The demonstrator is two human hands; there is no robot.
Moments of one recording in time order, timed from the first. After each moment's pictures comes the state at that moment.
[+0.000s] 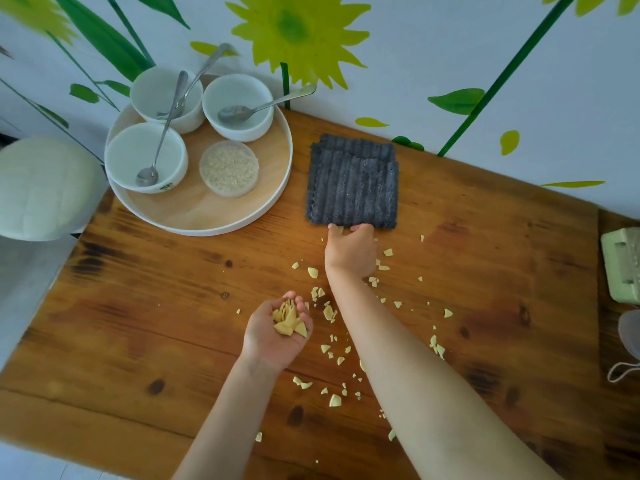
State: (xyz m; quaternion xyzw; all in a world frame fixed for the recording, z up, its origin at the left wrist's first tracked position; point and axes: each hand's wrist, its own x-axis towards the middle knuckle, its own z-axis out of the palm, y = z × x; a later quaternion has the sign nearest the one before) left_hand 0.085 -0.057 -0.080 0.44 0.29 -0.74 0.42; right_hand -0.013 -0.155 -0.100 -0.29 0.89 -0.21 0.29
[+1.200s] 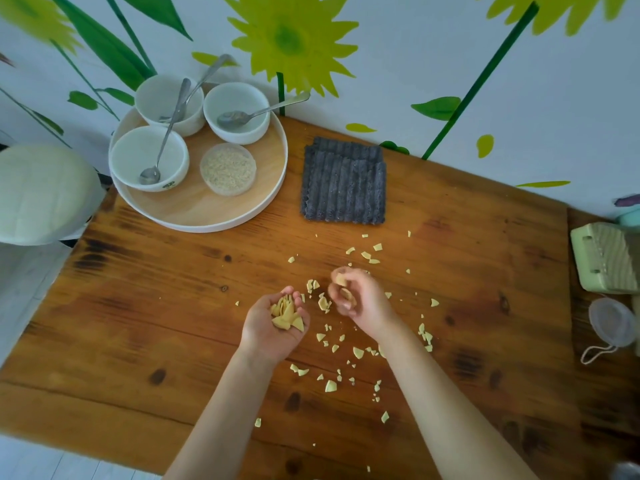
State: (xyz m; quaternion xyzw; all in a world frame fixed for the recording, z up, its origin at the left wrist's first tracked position) left_hand 0.086 -0.046 -0.064 0.45 0.27 -0.75 0.41; right_hand -0.066 -0.070 -0.081 -0.23 0.51 -0.33 0.76
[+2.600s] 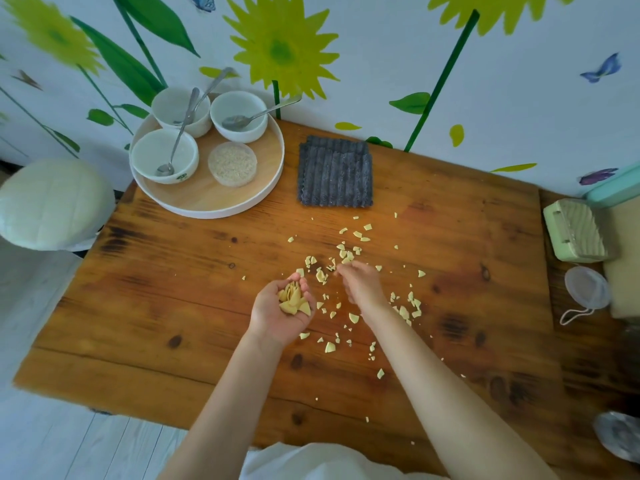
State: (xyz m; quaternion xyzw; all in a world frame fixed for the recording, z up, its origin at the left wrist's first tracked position) left_hand 0.079 -0.009 -0.034 0.42 0.23 -0.77 0.41; right_hand -0.064 -0.027 -0.072 -0.34 0.70 -0.28 0.55
